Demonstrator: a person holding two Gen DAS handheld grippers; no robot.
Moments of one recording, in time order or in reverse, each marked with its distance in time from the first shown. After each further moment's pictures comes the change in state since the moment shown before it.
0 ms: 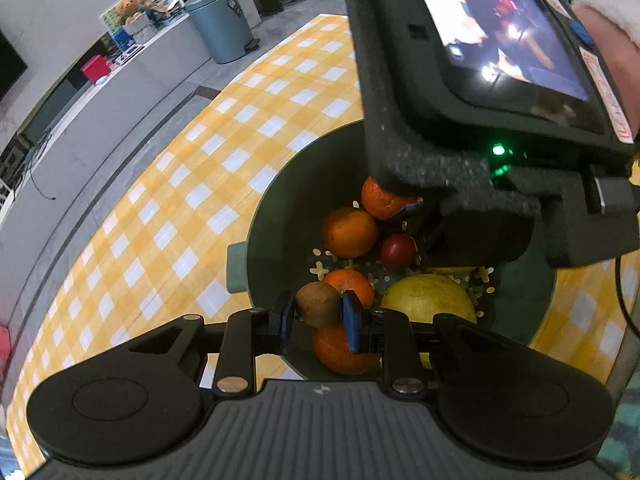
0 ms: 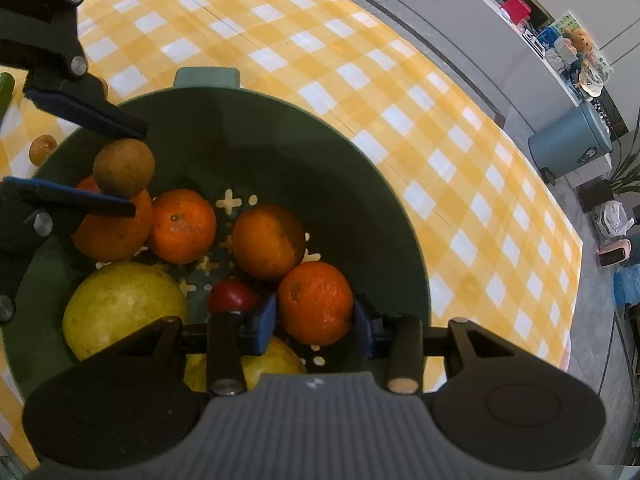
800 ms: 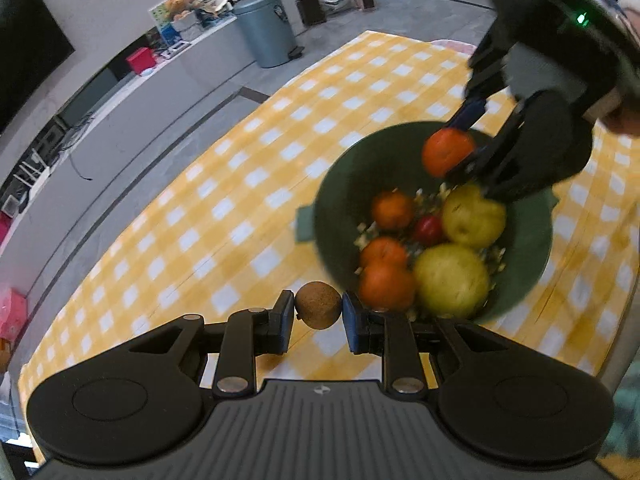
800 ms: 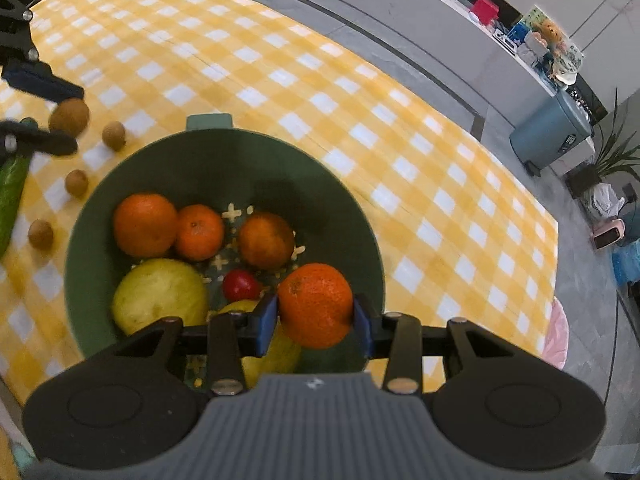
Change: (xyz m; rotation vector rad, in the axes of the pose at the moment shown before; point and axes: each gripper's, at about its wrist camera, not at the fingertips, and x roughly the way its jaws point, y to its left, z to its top) left arm -0.046 0.018 -0.025 -0.104 -0.033 0.063; right arm -0.050 -0.014 -0.015 0.103 -0.071 0.012
